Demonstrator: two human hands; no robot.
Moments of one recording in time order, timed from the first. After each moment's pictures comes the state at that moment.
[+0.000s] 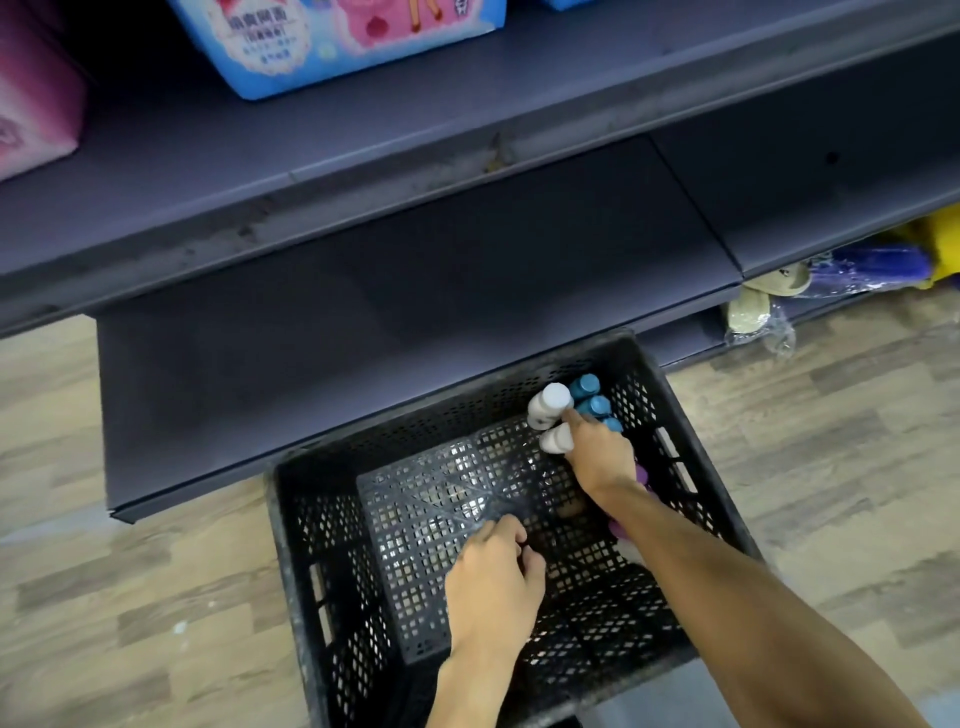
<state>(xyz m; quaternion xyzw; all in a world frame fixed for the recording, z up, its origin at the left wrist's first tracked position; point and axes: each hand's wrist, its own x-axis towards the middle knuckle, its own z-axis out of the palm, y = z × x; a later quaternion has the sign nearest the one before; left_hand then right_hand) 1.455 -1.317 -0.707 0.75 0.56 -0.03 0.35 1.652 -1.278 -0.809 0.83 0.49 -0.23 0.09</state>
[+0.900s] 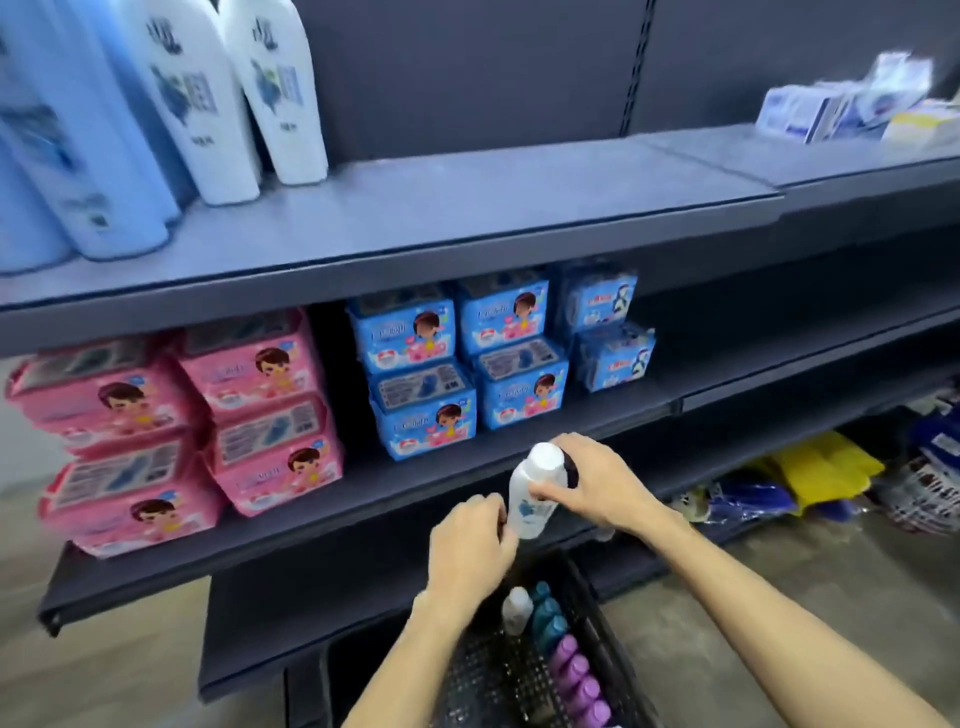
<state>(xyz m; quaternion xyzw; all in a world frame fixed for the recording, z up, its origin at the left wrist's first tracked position) 1.491 -1.236 -0.384 0.87 0.44 0.14 0.18 1.696 -1.269 -0.367 0.71 0.64 -0.14 -0.25</state>
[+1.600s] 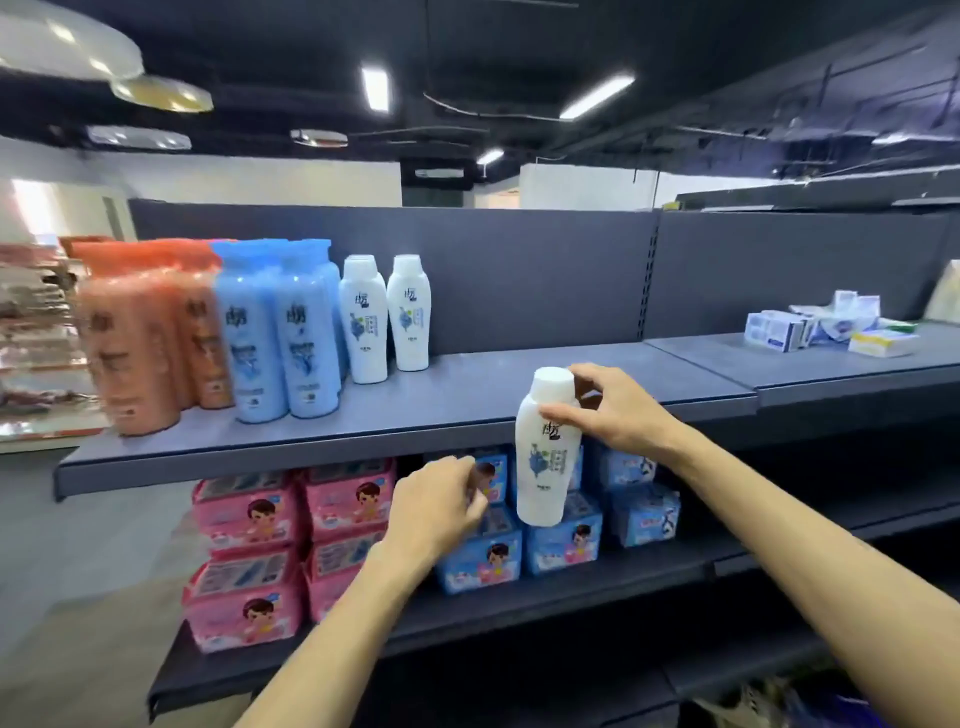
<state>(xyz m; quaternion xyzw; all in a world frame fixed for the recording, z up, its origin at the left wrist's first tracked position) 1.418 -1.189 -0.163 0.86 0.43 0.28 -0.01 1.653 -1.244 -0.075 0.58 0.69 -0.10 -0.42</state>
